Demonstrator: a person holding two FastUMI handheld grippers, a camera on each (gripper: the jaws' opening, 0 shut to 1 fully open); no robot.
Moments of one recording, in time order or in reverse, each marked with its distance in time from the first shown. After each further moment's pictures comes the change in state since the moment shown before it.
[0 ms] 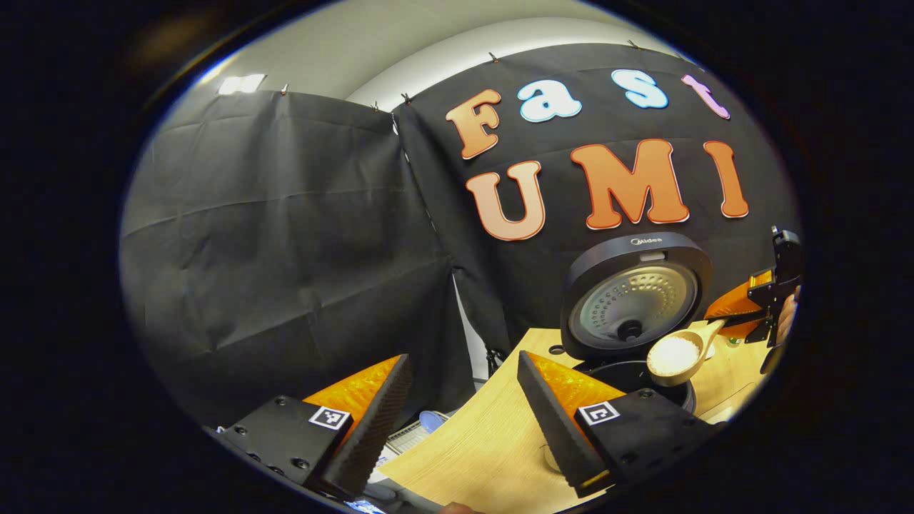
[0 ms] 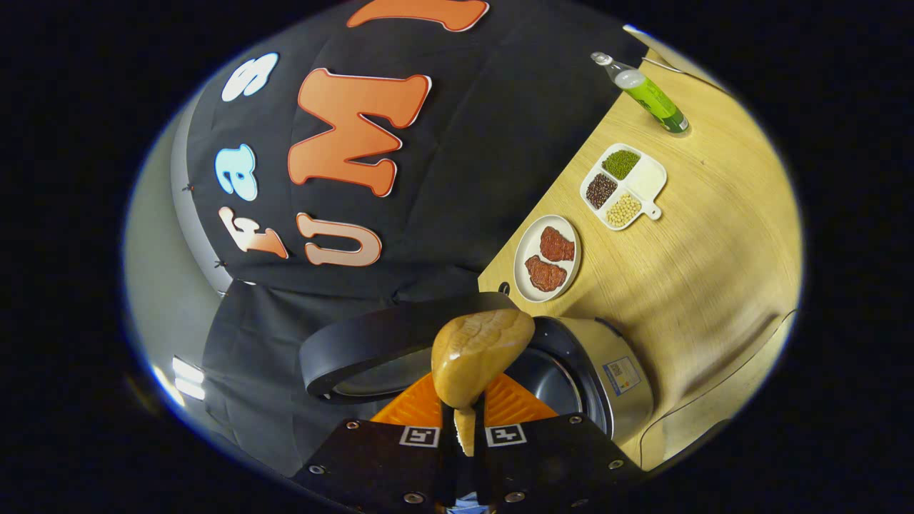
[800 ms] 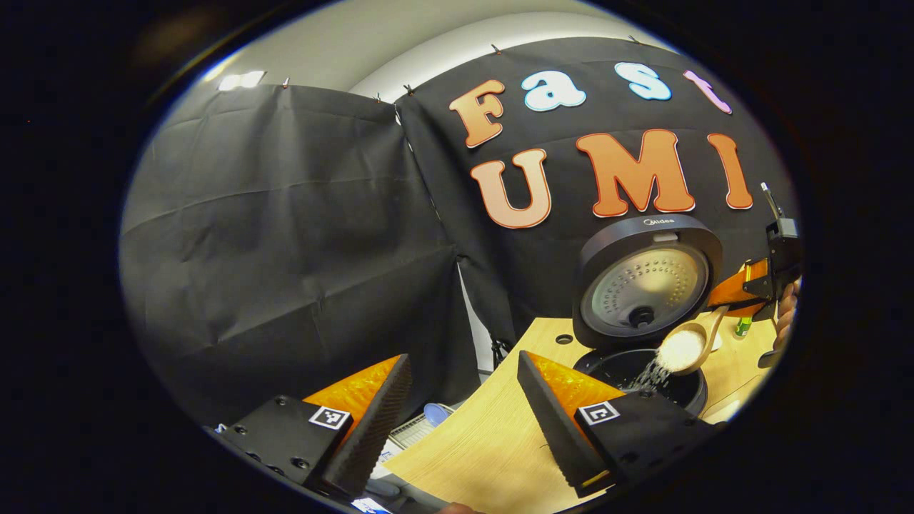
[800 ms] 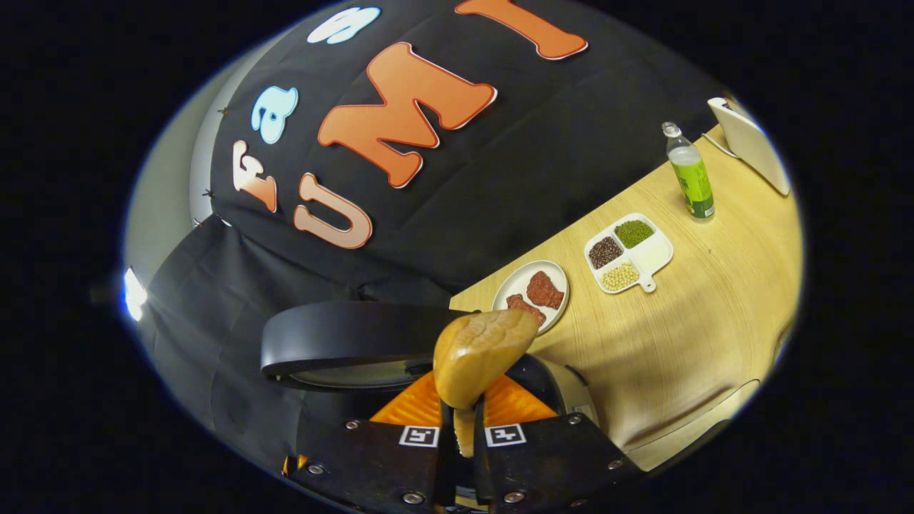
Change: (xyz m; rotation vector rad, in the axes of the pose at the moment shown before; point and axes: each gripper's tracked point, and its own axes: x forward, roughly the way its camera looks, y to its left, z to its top) left arm 0.004 0.004 -0.016 0.003 0.034 0.014; right arm 0.009 0.002 0.014 -0.299 -0.100 -0.112
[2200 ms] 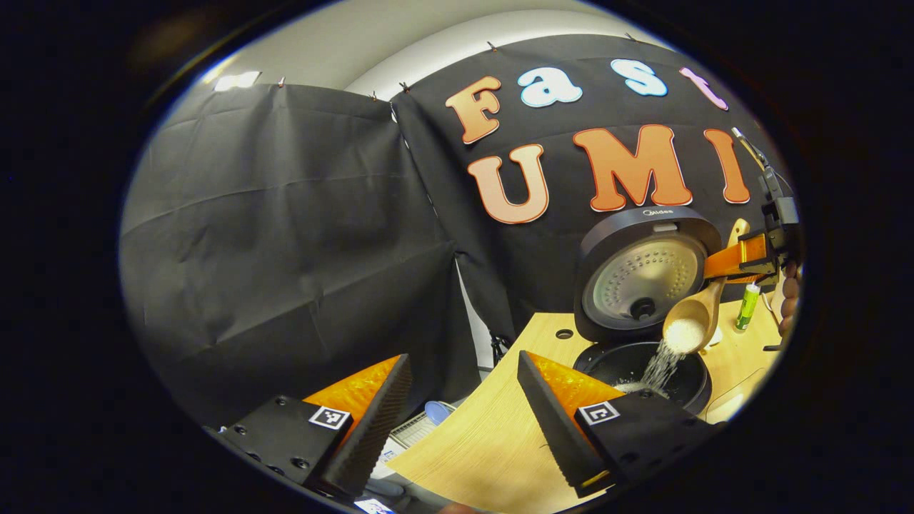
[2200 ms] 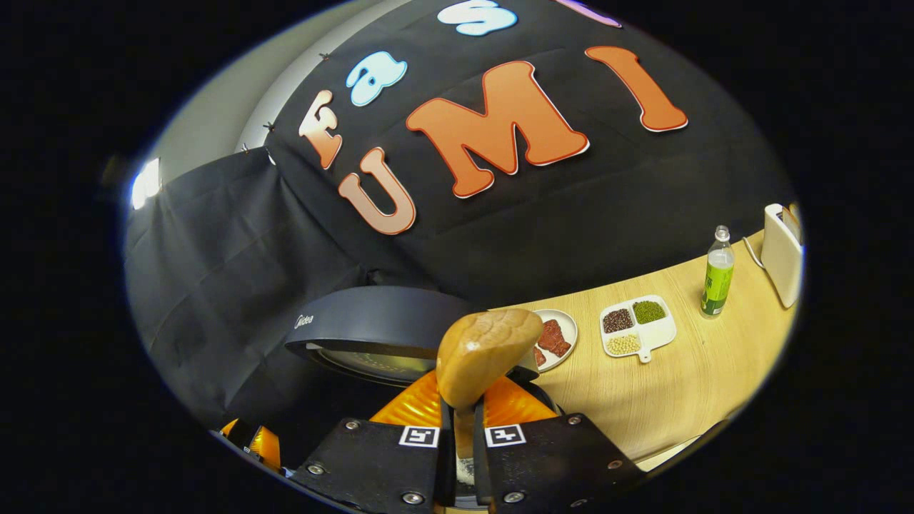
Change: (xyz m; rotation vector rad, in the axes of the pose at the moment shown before) left arm 0.002 0.001 -0.003 0.012 0.019 -0.006; right arm -0.018 0.049 0.012 -0.385 -0.098 0.023
